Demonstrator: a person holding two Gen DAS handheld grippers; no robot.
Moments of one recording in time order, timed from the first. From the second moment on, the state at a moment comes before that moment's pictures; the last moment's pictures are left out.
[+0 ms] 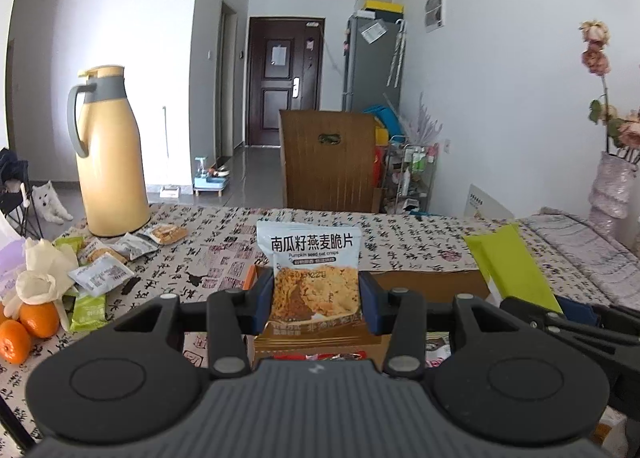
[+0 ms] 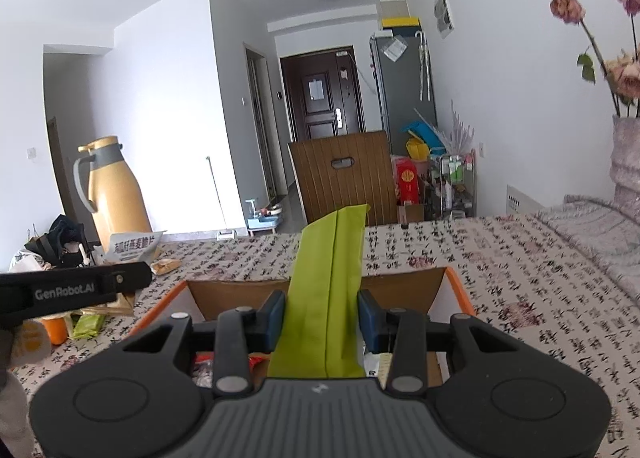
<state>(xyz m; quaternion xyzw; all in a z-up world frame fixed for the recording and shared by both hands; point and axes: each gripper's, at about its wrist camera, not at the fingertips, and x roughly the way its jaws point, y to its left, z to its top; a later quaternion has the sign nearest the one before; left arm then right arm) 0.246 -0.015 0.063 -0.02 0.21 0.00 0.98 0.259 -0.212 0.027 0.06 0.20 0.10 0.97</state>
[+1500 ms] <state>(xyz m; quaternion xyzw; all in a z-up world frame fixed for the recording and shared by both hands) 0.236 -0.007 0.061 -0.03 0.19 0.02 0.98 0.257 -0.223 0.017 0.07 0.20 0.09 0.97</state>
